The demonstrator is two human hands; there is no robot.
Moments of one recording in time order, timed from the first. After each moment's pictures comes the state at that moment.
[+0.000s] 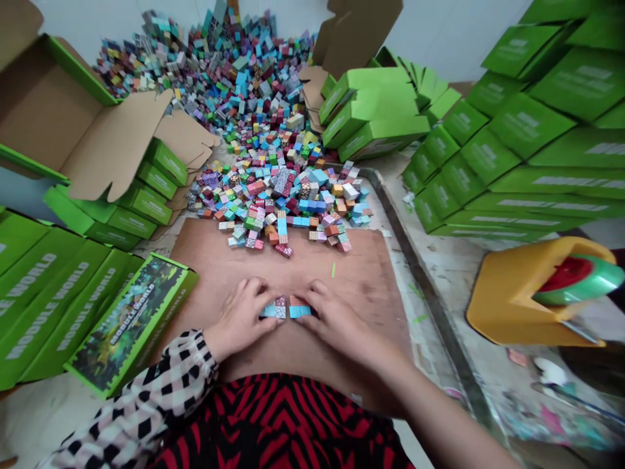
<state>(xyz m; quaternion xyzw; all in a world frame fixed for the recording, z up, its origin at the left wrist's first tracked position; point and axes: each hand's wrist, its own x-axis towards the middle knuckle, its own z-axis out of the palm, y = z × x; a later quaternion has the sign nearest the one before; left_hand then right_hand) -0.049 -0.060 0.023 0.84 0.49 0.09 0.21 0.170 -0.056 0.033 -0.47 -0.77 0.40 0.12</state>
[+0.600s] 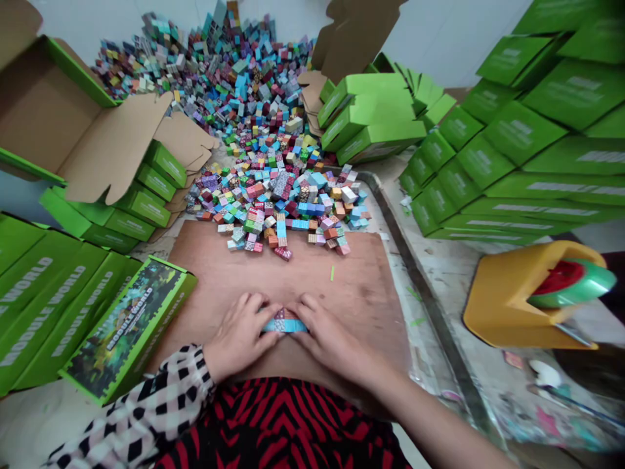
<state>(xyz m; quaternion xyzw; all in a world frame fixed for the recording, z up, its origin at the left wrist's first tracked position) -0.048 -0.078 0.023 0.85 0.48 0.06 0.21 0.157 -0.073 0.035 -0.45 -0.78 0.43 0.13</state>
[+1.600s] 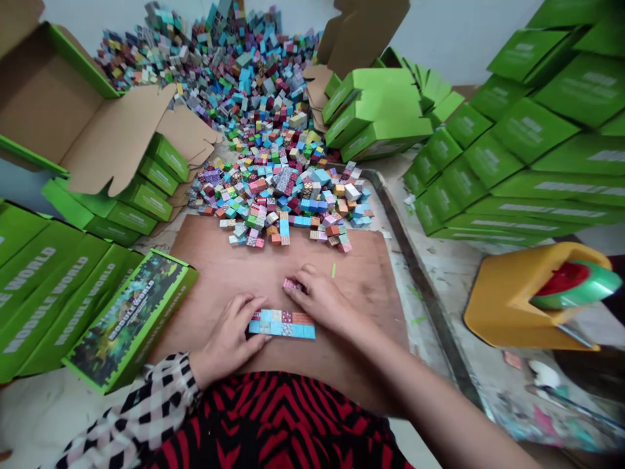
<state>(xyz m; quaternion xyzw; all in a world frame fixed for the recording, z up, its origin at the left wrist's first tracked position) -0.072 -0.101 0.003 0.79 0.51 0.20 0.29 0.153 -0.026 0.023 -0.50 -0.79 0.32 0.16</state>
